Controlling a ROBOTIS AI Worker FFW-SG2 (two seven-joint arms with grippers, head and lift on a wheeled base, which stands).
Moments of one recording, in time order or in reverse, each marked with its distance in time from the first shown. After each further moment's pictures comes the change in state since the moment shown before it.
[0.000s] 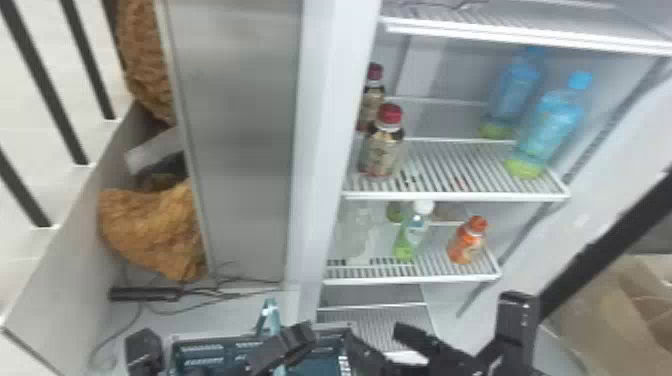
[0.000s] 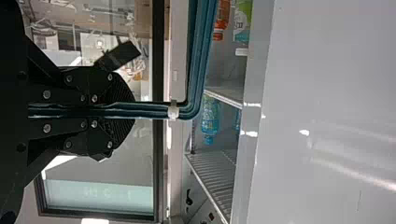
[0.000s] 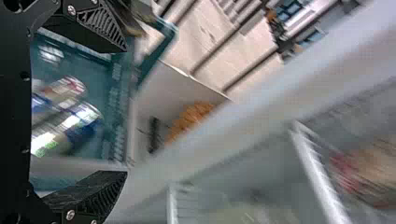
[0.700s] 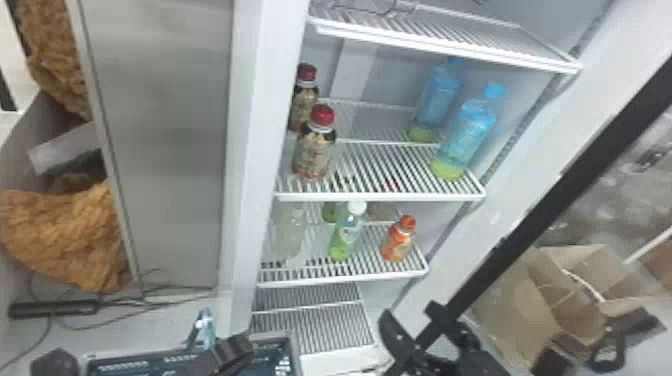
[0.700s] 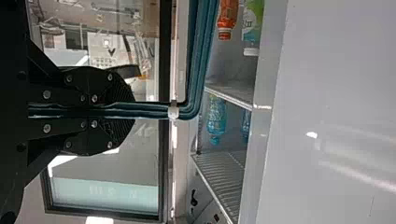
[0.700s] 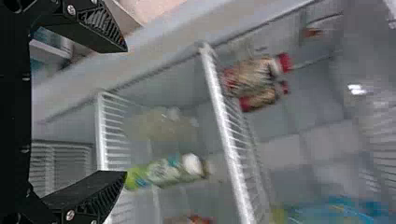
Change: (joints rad) left arm 0.000 -0.004 -0.010 -0.003 -0.006 0.018 0.003; right arm 0.191 0.068 -0.171 0.163 0.040 -0.684 0.082
